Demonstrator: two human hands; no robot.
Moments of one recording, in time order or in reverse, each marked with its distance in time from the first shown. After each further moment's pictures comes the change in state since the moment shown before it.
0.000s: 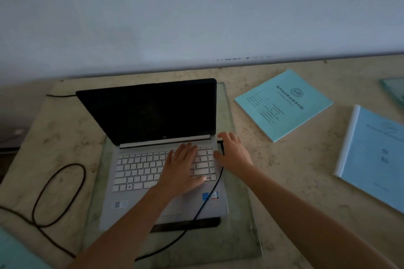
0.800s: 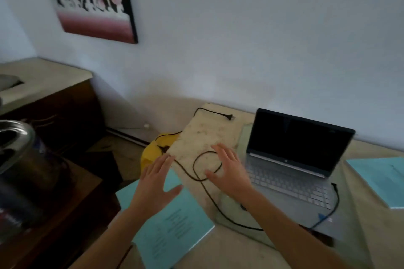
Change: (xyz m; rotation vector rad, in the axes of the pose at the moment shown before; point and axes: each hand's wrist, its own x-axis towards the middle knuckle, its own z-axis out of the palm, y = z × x) left_hand -0.401 -0.231 -0.093 -0.092 0.668 -0.412; right_hand -0.203 -0.352 0.120 -0.008 -0.021 -0.685
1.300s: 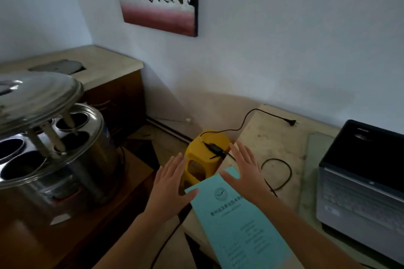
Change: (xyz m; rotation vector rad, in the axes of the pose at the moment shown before) left_hand -0.032 -0.177 -0.061 -0.014 0.006 -0.121; right_hand 0.069 -0.128 0.133 -0.081 -0.087 -0.048
